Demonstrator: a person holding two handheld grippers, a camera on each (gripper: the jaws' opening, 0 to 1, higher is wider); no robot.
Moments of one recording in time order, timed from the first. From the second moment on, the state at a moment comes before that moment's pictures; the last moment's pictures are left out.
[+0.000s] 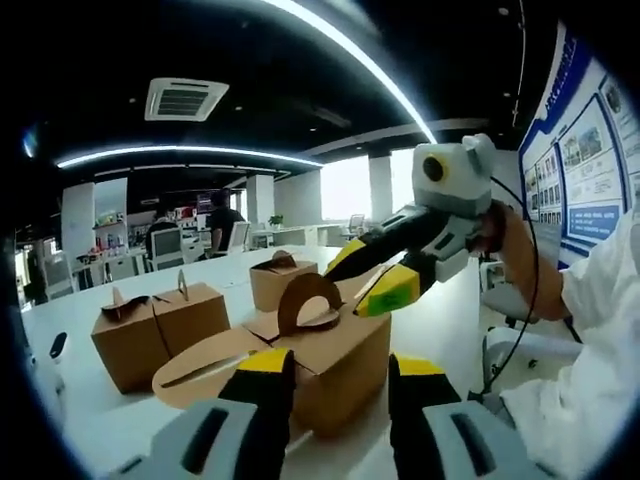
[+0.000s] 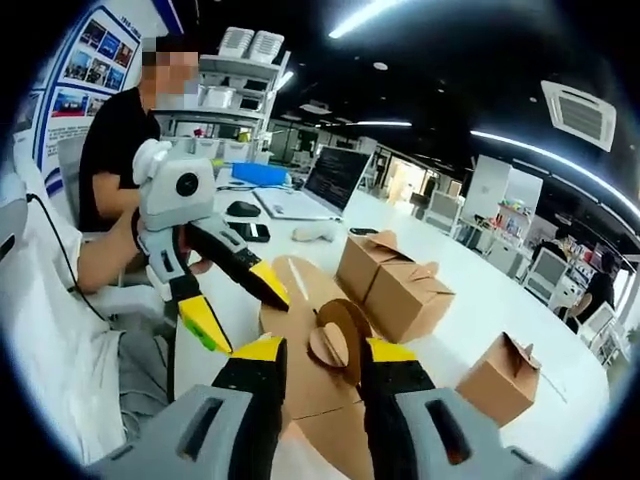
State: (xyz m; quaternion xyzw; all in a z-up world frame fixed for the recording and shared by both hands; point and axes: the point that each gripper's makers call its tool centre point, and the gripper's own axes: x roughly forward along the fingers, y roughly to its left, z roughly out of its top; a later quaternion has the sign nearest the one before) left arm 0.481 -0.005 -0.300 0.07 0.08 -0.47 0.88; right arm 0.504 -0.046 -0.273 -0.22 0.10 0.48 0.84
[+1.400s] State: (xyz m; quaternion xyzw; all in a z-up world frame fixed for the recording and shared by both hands) left arm 0.505 -0.016 -0.304 0.06 0.06 -0.40 0.91; right arm 0.521 -0.056 -0.267 -0.26 0.09 0.46 0.85
